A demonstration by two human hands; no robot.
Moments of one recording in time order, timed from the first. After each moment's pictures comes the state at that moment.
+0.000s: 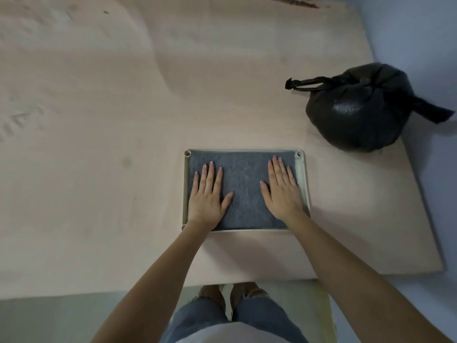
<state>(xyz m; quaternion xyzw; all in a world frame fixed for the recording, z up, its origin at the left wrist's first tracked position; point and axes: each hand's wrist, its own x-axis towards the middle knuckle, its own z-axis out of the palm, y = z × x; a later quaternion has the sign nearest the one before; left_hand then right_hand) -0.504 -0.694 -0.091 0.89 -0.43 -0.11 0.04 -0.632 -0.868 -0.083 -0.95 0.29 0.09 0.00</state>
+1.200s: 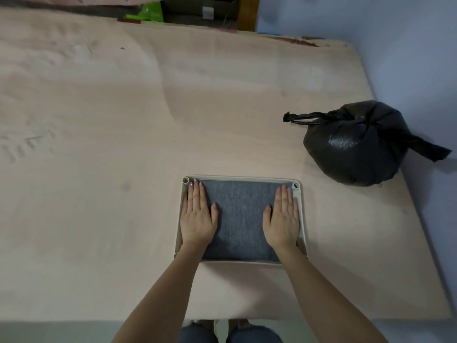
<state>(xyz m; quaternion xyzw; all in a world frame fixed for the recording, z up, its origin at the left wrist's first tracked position) -0.491 -0.713 -0.082 0.94 -0.29 -0.08 0.14 -0.628 -0.871 -0.087 -0.91 0.40 0.02 0.07</state>
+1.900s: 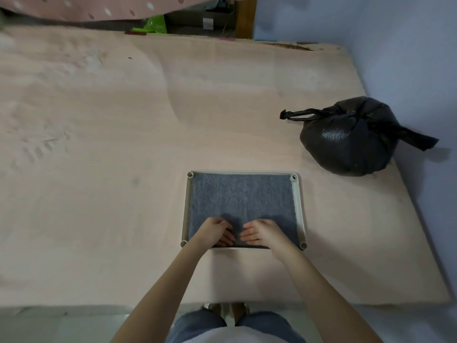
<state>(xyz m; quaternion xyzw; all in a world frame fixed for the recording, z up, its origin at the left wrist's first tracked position) -0.527 -0.699 -0.034 0.75 -0.04 -0.54 0.38 -0.632 -0.819 -0.030 -0.51 0.51 0.13 0.68</state>
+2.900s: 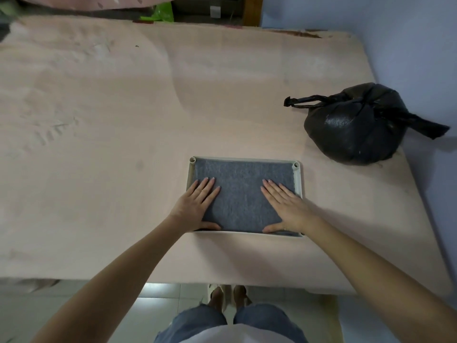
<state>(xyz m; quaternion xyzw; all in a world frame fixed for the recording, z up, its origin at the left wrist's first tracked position) -0.483 -0.659 -0.058 0.79 -0.59 -0.11 -0.15 -0.664 -0.899 -0.054 -0.97 0.02 0.23 0.02</state>
